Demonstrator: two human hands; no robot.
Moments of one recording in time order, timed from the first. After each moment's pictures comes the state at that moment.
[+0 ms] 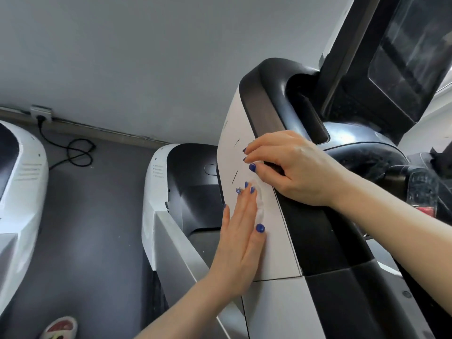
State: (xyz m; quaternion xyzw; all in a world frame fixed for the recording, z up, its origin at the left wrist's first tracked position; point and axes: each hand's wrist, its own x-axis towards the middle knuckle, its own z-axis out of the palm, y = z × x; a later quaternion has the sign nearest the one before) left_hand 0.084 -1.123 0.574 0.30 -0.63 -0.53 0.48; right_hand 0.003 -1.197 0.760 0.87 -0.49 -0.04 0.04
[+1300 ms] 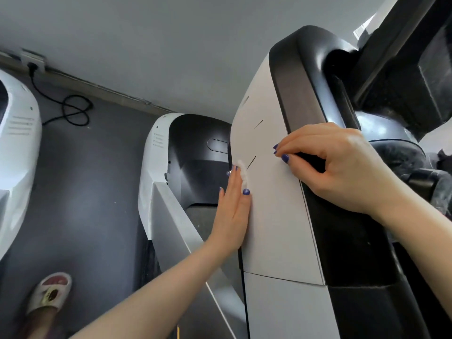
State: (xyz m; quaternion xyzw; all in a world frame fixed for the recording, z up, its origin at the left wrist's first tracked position) left_hand 0.060 -1.166 0.528 0.35 -0.48 -0.67 0.44; right_hand 0.004 -1.197 0.760 0.86 -0.52 -0.01 0.03
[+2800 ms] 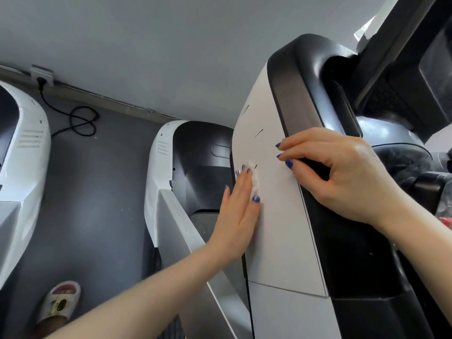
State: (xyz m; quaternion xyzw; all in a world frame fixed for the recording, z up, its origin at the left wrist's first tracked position) left_hand 0.078 -1.175 0.546 0.33 -0.57 -0.62 0.43; right_hand -0.001 -1.197 0.759 0.85 -0.52 0.04 0.02
